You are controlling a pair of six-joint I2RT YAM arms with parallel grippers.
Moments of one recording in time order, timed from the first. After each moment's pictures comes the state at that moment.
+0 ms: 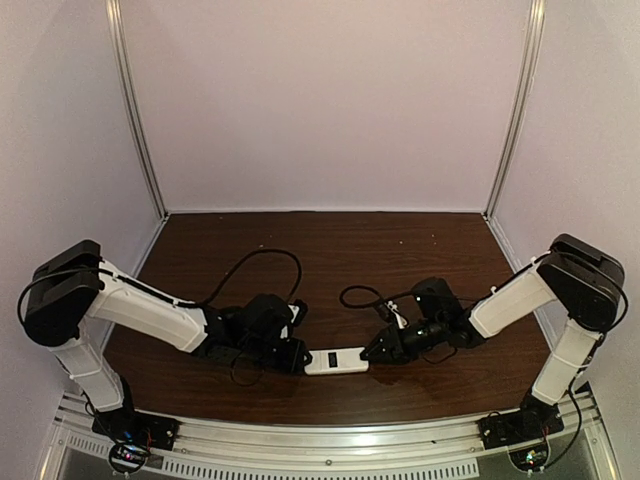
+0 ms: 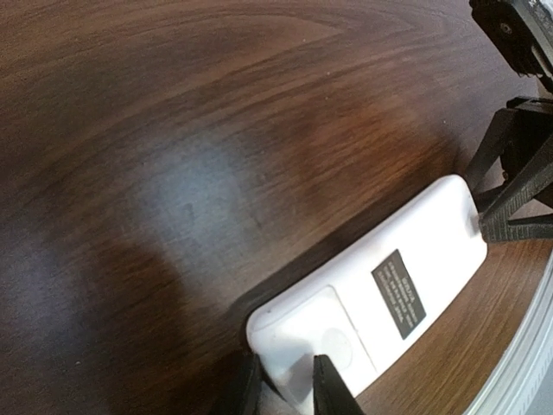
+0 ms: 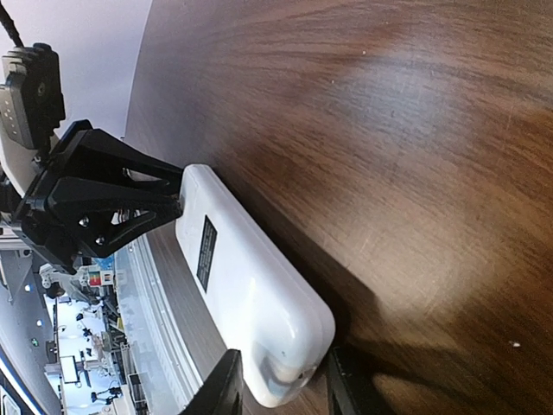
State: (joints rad) left arm -1.09 1.69 0.75 0.08 -0.01 -0.70; right arm 0.72 1.72 0.56 0.40 -0.71 0.72
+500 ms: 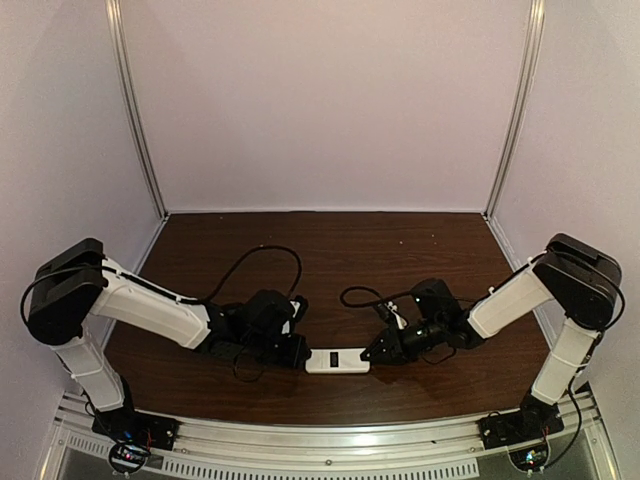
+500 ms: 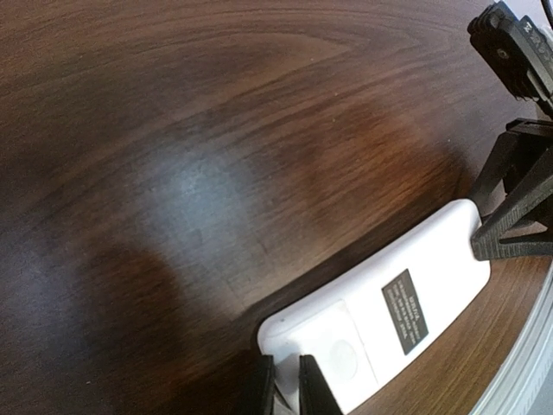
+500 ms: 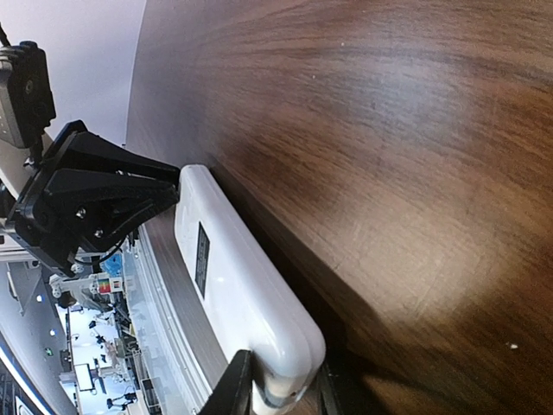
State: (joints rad) left arm -1.08 1.71 0.78 0.08 0.00 -0.70; right arm 0.72 1.74 0.56 0.42 -0.72 0.77
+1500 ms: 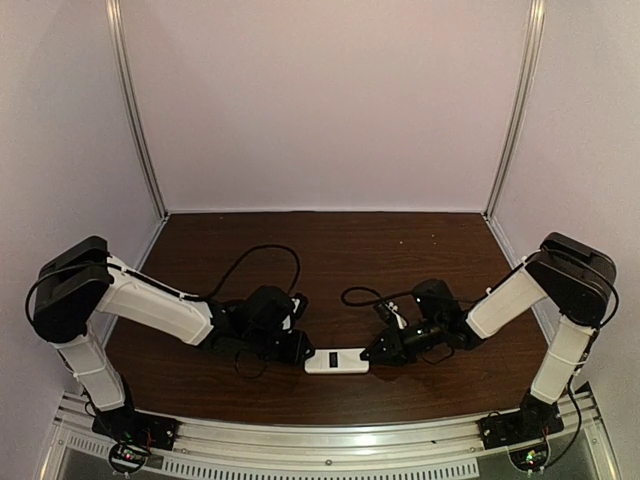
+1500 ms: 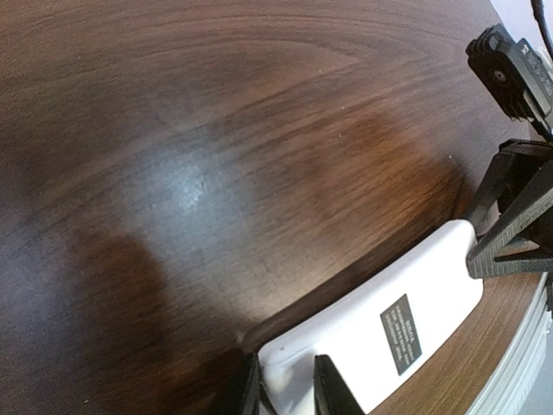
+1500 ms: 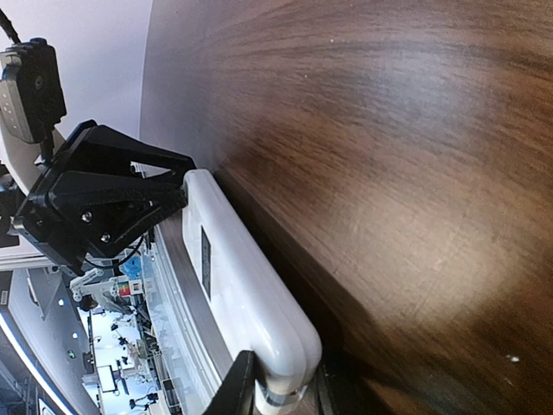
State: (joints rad) left arm -1.05 1.74 0.79 0.10 0.04 -0.73; right arm 0.70 1.78 0.55 0.48 -0.77 0.84
